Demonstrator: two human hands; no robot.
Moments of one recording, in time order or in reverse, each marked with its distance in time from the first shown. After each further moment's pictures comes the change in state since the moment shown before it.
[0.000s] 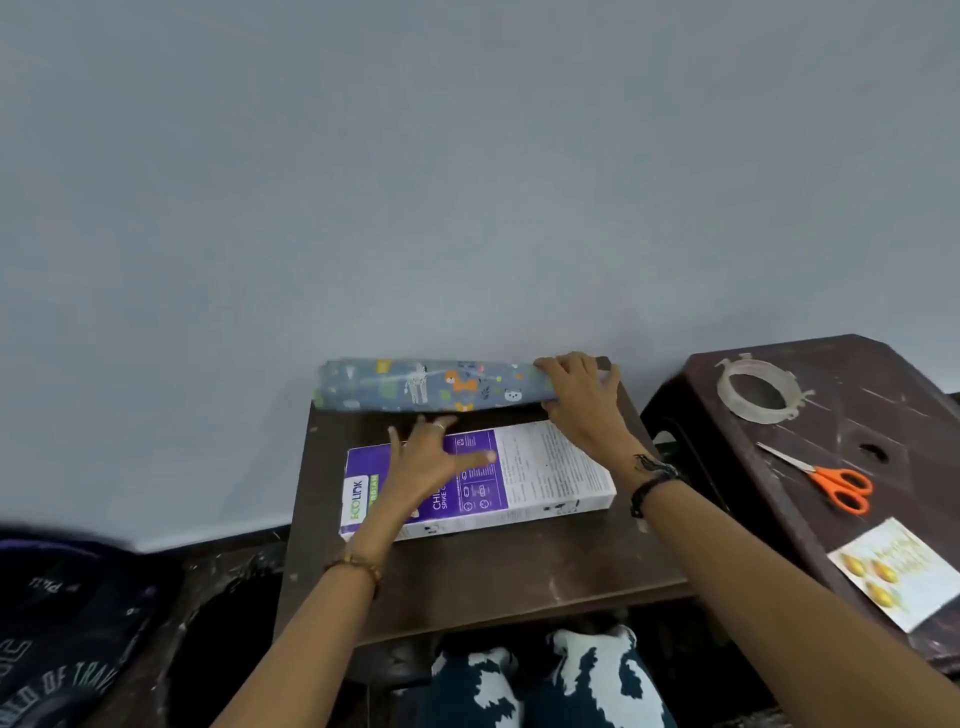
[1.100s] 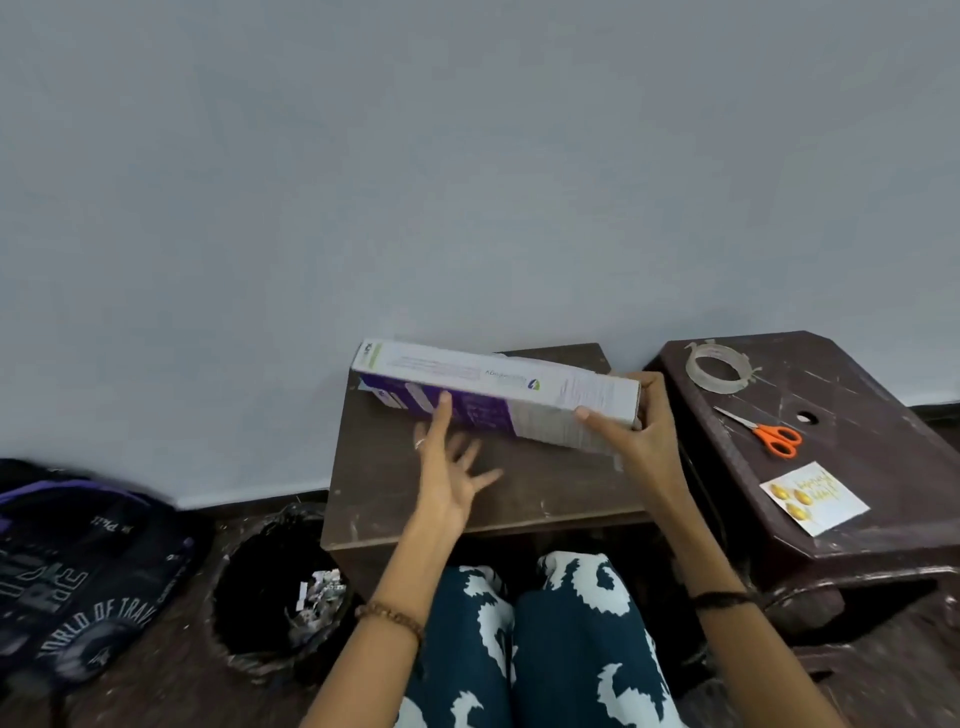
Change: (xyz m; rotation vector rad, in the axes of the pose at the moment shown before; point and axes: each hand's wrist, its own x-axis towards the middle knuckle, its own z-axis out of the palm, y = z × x) left_hand -0.154 0.057 -0.005 -1.702 0.187 -0.320; right_hand -0.173 -0.026 -0.088 1.267 0.271 0.140
